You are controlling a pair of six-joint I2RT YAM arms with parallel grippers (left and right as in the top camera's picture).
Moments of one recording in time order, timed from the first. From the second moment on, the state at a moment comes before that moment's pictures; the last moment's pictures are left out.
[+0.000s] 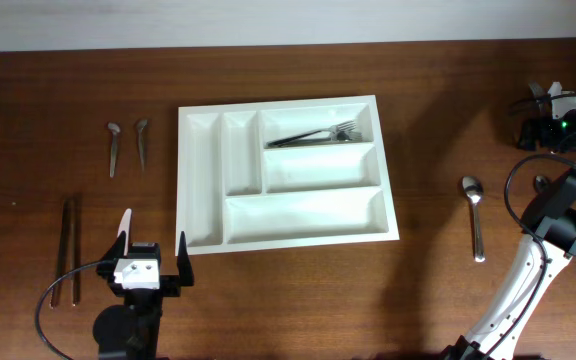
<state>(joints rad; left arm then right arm) 0.05 0.01 0.07 -0.22 0.04 0.09 -0.59 2.77 2.66 -1.30 -0.09 -0.54</state>
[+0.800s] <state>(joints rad) 0.05 0.01 0.07 -0.22 0.04 0.09 -0.59 2.77 2.66 -1.28 -0.07 -0.54</state>
